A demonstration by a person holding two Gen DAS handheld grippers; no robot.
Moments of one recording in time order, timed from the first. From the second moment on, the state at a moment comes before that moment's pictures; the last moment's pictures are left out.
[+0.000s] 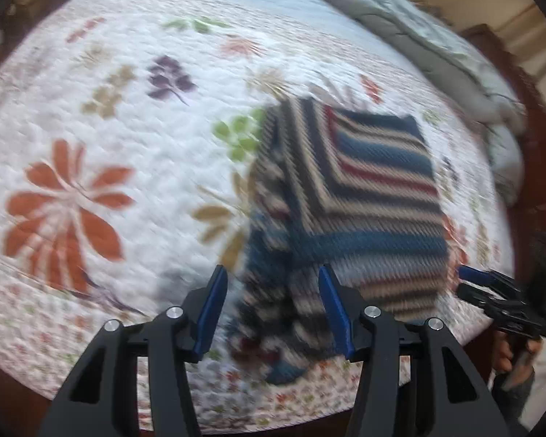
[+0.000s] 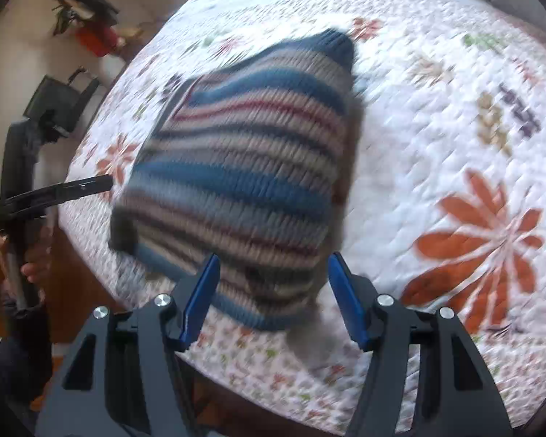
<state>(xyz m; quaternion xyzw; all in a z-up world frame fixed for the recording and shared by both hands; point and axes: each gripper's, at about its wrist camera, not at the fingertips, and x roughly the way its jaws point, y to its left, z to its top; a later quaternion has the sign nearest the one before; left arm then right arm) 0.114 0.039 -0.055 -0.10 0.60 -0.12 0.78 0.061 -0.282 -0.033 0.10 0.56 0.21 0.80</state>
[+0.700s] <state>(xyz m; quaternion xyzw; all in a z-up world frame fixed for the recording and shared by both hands) 0.222 -0.012 -0.092 -0.12 0.64 -0.12 0.75 0.129 -0.271 -0.037 0.05 0.56 0.20 0.80</state>
